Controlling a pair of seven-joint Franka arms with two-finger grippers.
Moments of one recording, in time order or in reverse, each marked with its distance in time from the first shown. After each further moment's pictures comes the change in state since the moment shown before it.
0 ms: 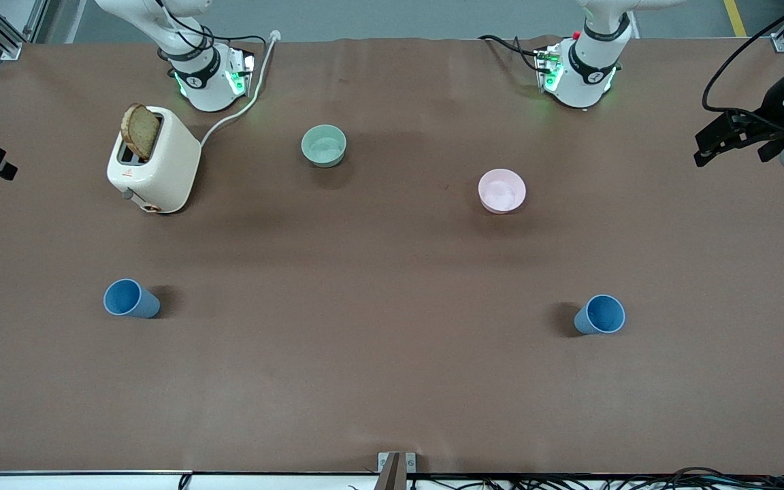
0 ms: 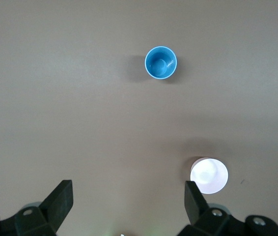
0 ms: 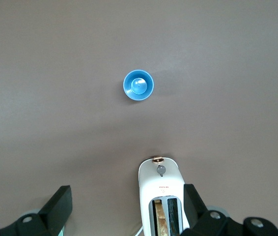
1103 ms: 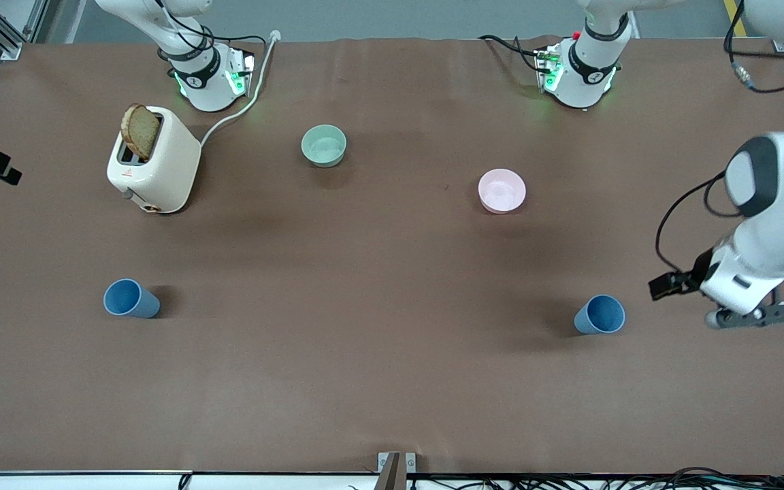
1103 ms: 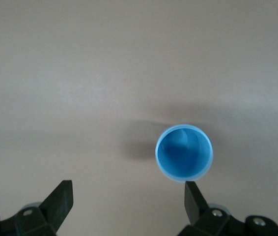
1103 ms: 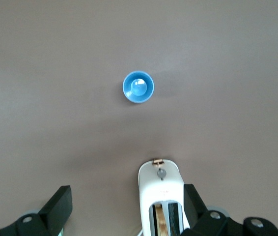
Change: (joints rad) left arm 0.041 0.478 0.005 -0.055 0.051 0.597 -0.006; right arm 0.000 0.038 0.000 -0.009 0.000 0.040 0.000
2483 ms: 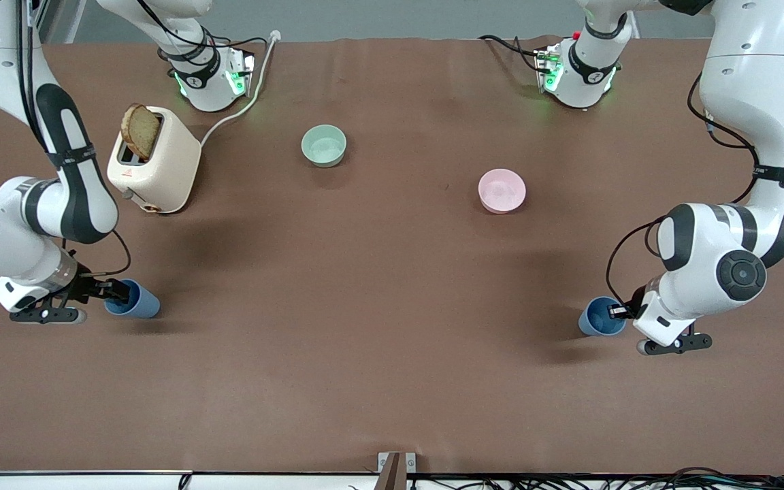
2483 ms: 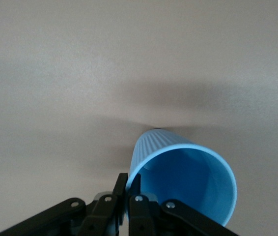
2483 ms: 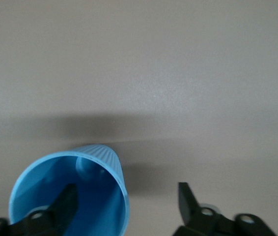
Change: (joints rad) left arm -0.030 0.197 -0.015 0.026 -0.006 0.091 -0.069; right arm -0.063 0.422 -0.005 -0.464 0.001 1.003 -0.262
